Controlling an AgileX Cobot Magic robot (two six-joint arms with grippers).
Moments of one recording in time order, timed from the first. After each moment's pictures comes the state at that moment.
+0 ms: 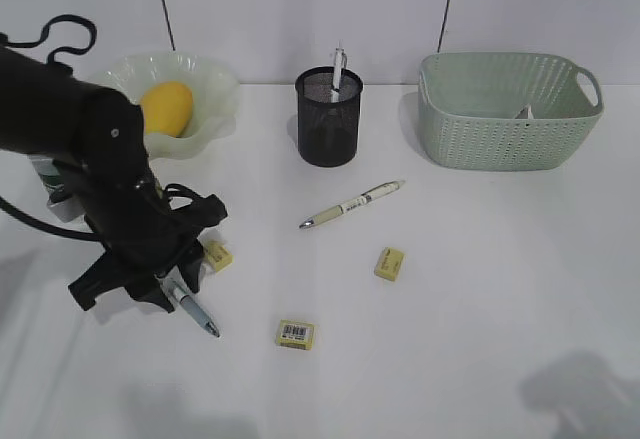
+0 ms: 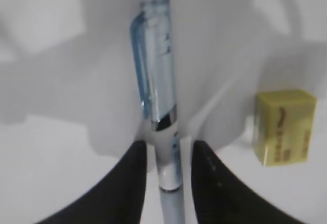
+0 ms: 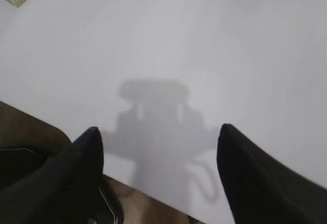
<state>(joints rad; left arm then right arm) -0.52 1.93 -1.05 -0.06 0.64 -1.18 0.49 0.32 -0.50 -0.08 1.04 -0.01</state>
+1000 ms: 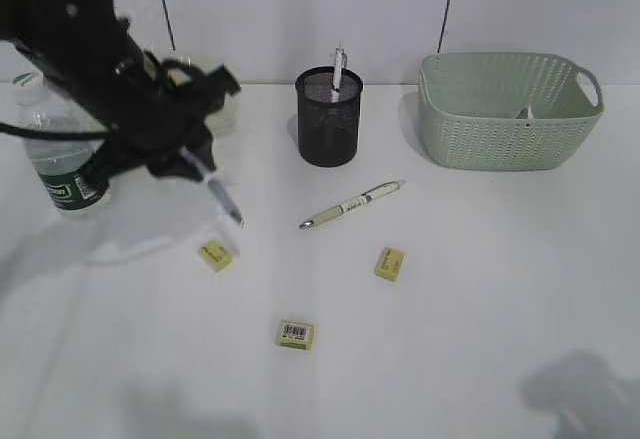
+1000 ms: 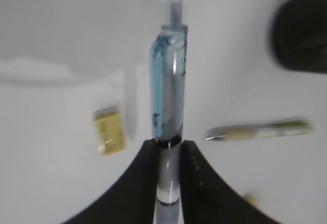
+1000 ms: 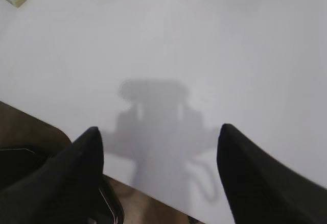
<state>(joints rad) -0.54 1.74 -1.19 0.04 0.60 -1.18 0.49 0.32 -0.50 -0.08 1.04 -0.01</state>
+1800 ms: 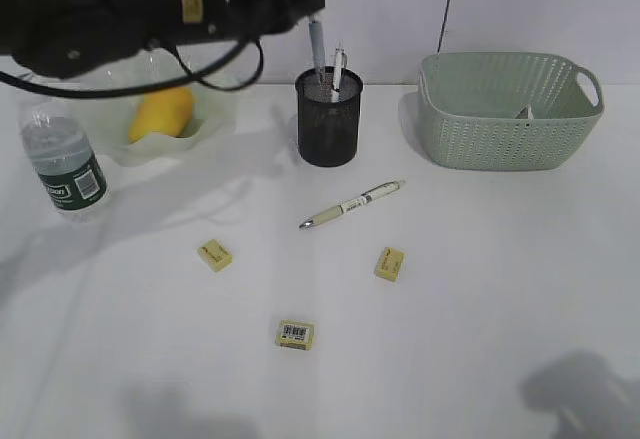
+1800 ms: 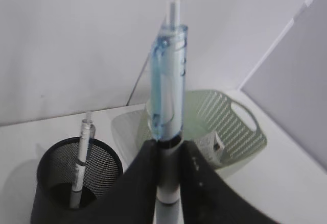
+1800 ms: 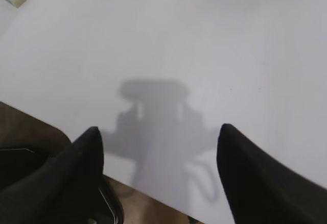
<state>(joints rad) -0.56 1.78 -1.19 0.71 -0.33 -1.03 0.49 0.32 -0.50 -0.08 1.04 -0.01</state>
